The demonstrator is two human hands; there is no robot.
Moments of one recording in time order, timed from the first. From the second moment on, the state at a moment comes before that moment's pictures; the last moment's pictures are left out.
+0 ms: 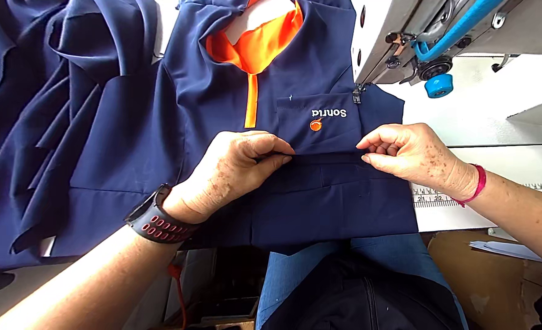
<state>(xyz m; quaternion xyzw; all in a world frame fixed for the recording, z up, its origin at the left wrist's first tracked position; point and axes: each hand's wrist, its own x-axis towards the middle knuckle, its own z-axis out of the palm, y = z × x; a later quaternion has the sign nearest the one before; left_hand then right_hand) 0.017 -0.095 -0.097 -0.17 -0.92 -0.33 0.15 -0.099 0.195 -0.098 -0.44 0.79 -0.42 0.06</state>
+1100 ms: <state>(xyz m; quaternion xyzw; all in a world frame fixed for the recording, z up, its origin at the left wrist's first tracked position) 0.025 -0.103 -0.098 -0.30 -0.91 -0.21 0.19 -0.119 0.201 -0.102 -0.69 0.67 -0.27 -0.08</state>
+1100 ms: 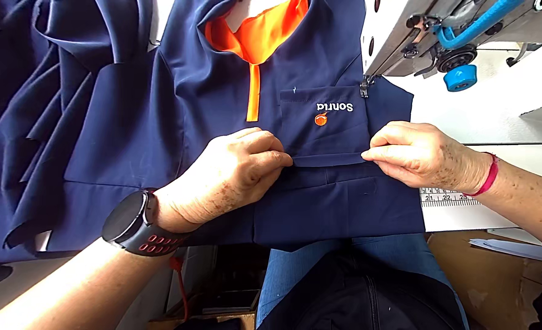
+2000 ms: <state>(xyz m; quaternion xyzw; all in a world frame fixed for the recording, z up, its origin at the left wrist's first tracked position) 0.033 -0.087 -0.105 -0.30 -0.92 -0.16 0.18 -0.099 0.210 -0.111 -0.69 0.66 -0.21 -0.19</state>
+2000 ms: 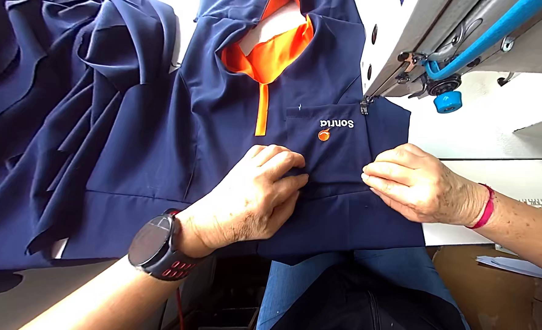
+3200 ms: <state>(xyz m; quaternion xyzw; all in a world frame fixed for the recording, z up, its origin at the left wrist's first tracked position) 0.041 -0.037 -0.122 -0.30 -0.93 -0.19 0.09 -0.086 0.198 -0.115 -0.62 0.70 -0.21 -0.29</state>
